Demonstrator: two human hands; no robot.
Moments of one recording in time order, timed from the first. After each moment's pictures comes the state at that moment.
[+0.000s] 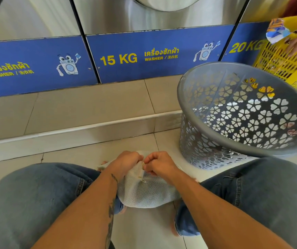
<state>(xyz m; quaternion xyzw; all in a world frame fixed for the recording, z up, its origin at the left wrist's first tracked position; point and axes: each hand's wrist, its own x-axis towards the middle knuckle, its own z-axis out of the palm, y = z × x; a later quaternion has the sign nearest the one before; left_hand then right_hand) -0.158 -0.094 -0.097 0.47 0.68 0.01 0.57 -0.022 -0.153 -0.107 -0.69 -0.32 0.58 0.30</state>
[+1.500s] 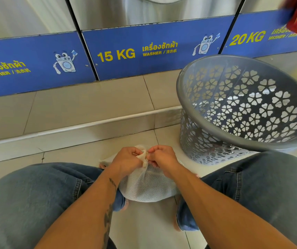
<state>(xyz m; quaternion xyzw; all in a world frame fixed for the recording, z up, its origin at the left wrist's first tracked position) -0.168 -0.107 -0.101 0.57 0.61 0.09 0.55 -0.022 -0.145 -0.107 -0.69 -0.21 0.57 0.39</state>
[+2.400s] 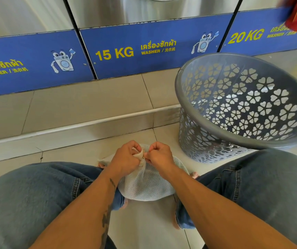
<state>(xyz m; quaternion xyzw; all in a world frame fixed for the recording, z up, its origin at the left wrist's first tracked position) -0.166 -0.112 -0.092 0.64 0.60 0.10 0.47 -0.034 -0.145 -0.116 -0.72 -0.25 0.52 0.40</state>
